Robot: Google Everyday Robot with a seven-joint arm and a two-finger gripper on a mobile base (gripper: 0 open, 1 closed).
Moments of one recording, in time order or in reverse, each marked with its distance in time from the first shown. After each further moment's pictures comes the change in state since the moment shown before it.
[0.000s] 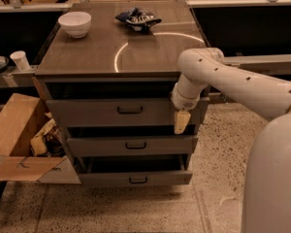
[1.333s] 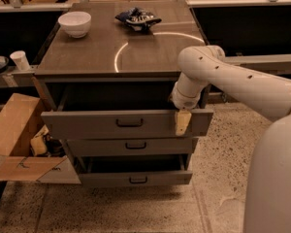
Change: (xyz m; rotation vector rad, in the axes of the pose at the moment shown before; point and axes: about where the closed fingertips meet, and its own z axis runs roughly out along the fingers) arm -0.002 0.003 -0.012 0.001 0.001 0.001
